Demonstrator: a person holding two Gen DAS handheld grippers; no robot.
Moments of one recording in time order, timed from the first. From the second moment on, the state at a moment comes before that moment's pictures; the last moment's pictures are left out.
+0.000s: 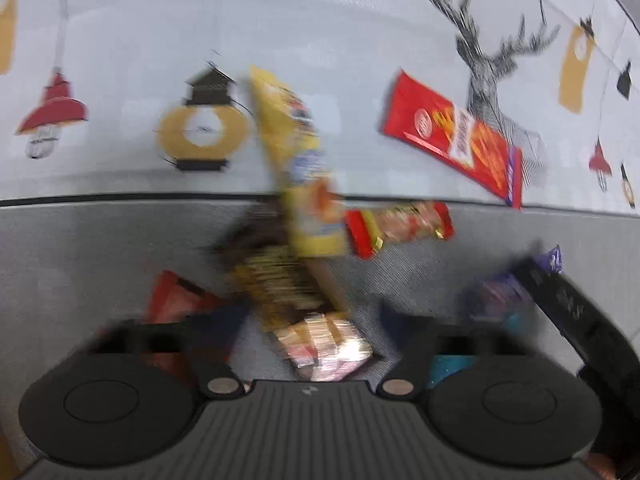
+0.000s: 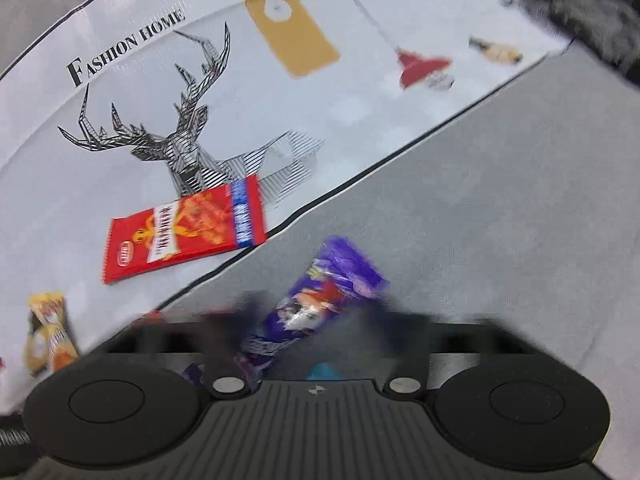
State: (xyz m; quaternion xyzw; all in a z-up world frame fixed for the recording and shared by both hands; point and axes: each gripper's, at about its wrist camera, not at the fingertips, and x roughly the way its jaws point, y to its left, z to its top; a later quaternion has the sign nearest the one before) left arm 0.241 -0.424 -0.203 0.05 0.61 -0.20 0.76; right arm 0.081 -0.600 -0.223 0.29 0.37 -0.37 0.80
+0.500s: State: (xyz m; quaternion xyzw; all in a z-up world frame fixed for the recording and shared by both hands) left arm 0.207 -0.358 -0.145 0.03 0.59 -0.22 0.78; right arm 0.001 -0.584 -0.147 0.32 0.30 -0.35 0.83
